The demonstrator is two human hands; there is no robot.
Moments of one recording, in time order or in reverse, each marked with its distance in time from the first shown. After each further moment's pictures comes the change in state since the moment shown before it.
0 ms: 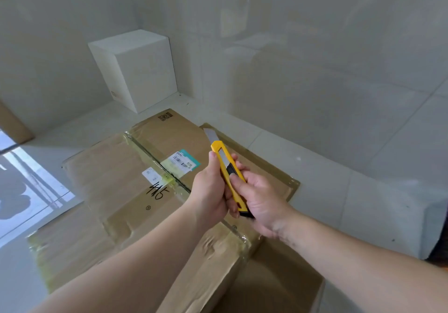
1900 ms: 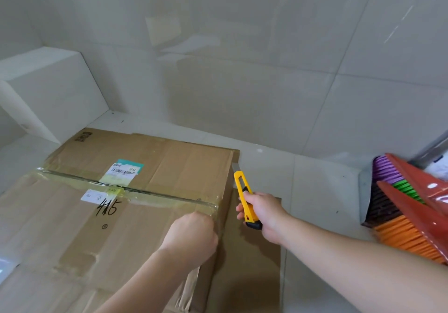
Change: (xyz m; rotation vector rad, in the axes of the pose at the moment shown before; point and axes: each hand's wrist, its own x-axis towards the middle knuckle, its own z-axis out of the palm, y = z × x) left_hand 0.024 -0.081 0.037 2.198 -0.298 0.232; right_hand -0.015 0.033 -0.153 -0.013 0.634 0.324
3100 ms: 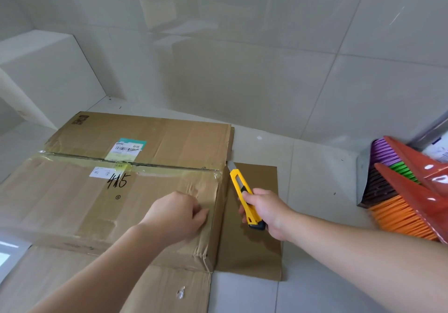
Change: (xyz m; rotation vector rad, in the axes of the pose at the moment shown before) left_hand -0.008 -0.034 0.003 -0.098 0.087 0.003; right_hand -0.020 0.028 -0.012 -0.198 -0.100 -0.016
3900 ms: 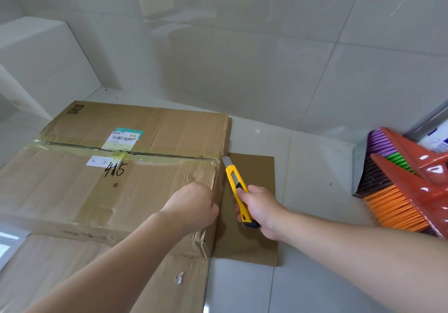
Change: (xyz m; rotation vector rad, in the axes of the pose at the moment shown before) left_hand 0.006 0.036 0.003 0.001 -0.095 0.038; right_hand -0.009 0.014 0.015 0.008 0.039 0.000
